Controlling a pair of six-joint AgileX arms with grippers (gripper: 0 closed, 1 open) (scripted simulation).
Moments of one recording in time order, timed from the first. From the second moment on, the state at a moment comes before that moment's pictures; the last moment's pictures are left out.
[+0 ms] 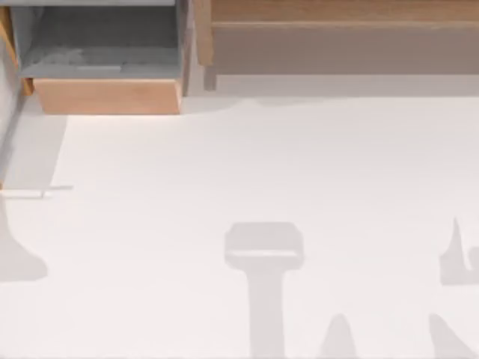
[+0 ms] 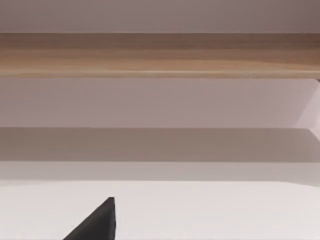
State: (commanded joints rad) left arm 0.66 2.02 0.52 1.49 0.70 1.59; right arm 0.00 0.00 0.00 0.00 0.00 0.00
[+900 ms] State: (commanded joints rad) left arm 0.66 2.02 0.52 1.49 0.70 1.59; right arm 0.00 0.00 0.00 0.00 0.00 0.00
